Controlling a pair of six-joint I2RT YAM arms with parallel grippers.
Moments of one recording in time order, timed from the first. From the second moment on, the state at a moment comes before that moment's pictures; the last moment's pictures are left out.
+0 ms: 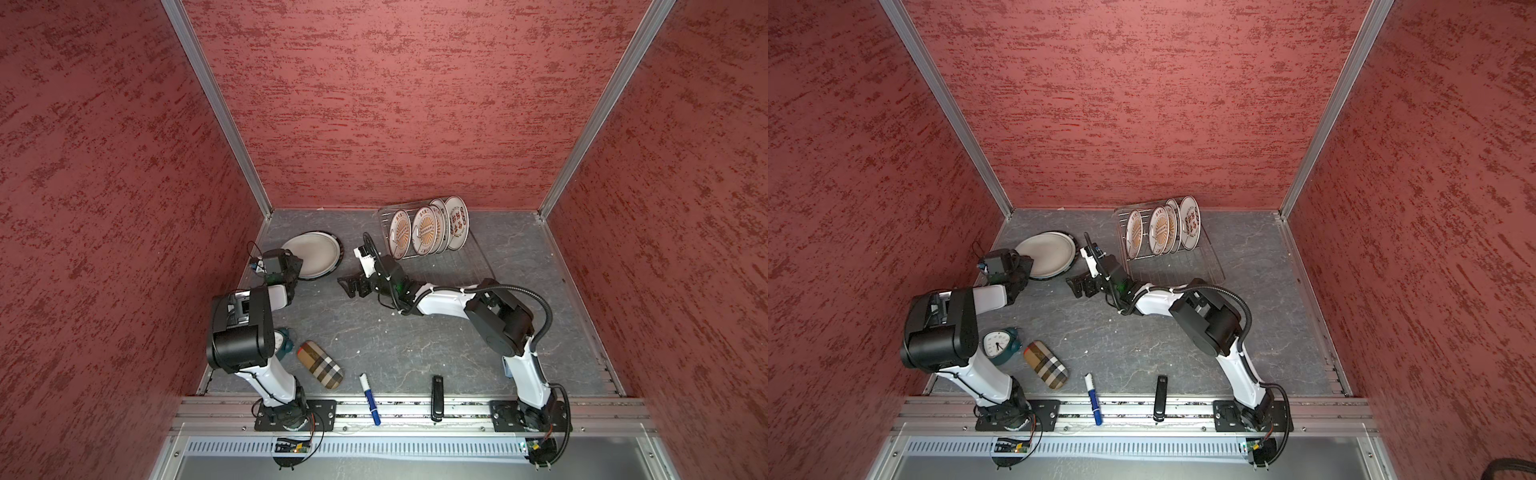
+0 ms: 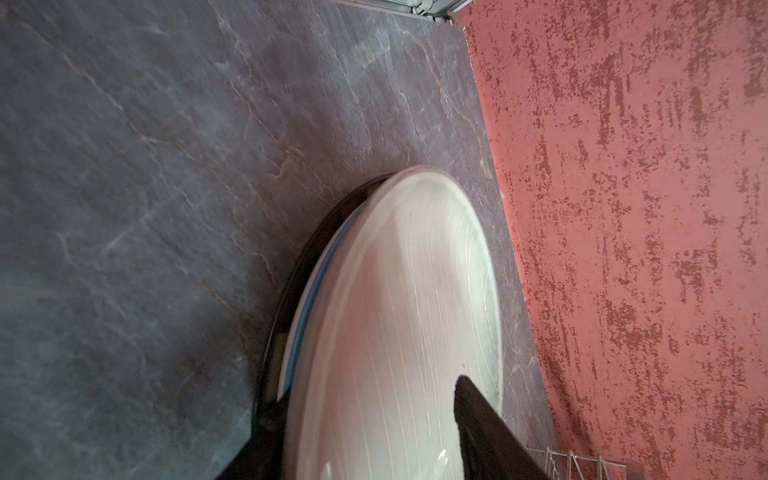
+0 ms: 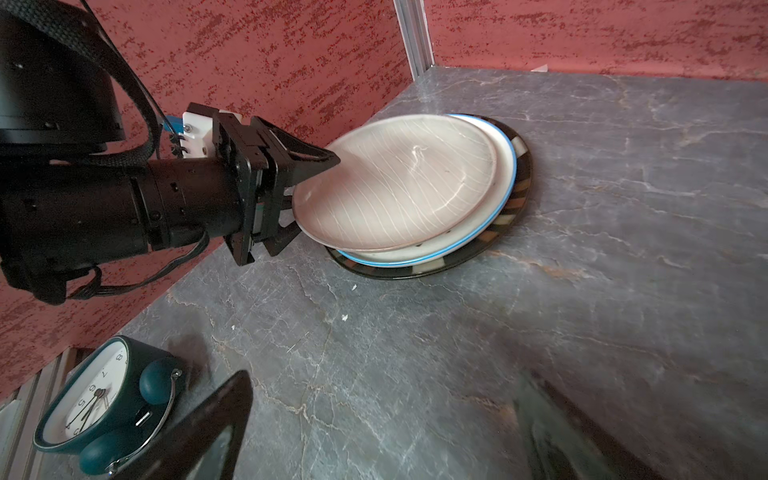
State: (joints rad) left arm 0.22 1.69 0.74 0.35 0.01 -1.08; right arm 0.89 2.15 1.38 0.44 -0.11 0.36
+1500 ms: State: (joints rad) left arm 0.09 1.17 0.55 0.25 -0.14 -0.97; right arm 0.93 1.88 1.26 0.39 -0.06 0.18
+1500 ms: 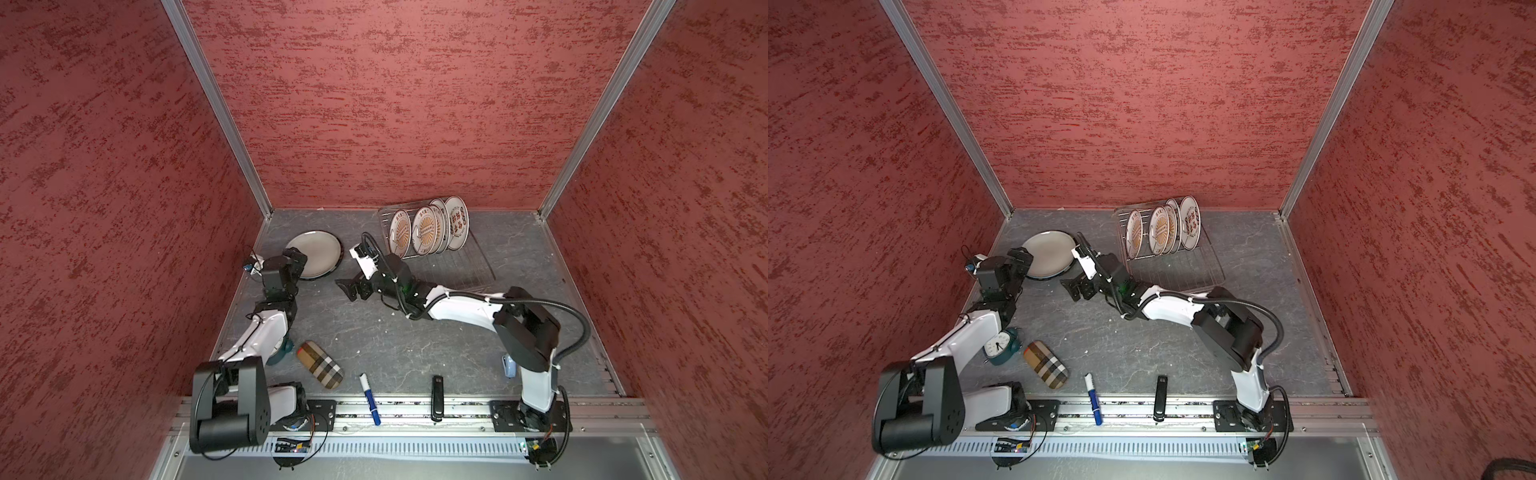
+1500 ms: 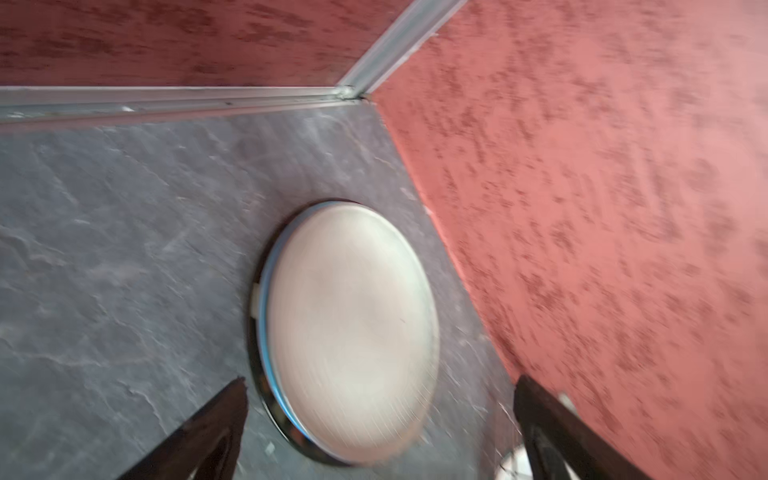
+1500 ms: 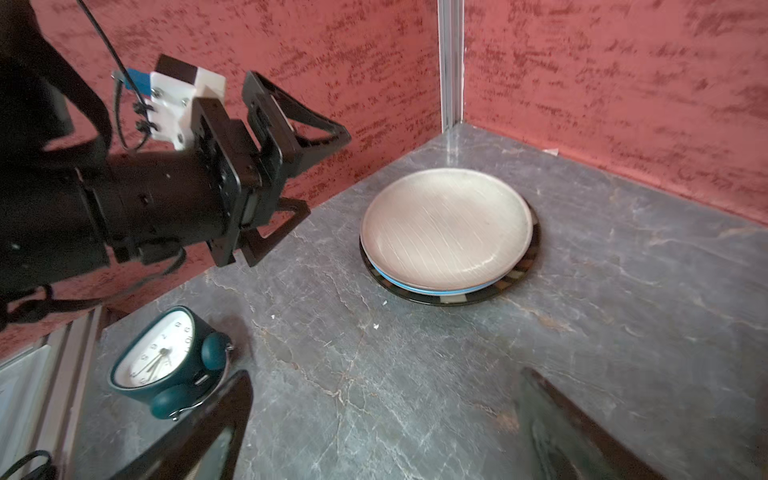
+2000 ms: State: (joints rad) left arm -0.39 0.74 0.46 0.32 -0.02 -0.73; right arm 0.87 1.33 0.79 0.46 0.26 0.16
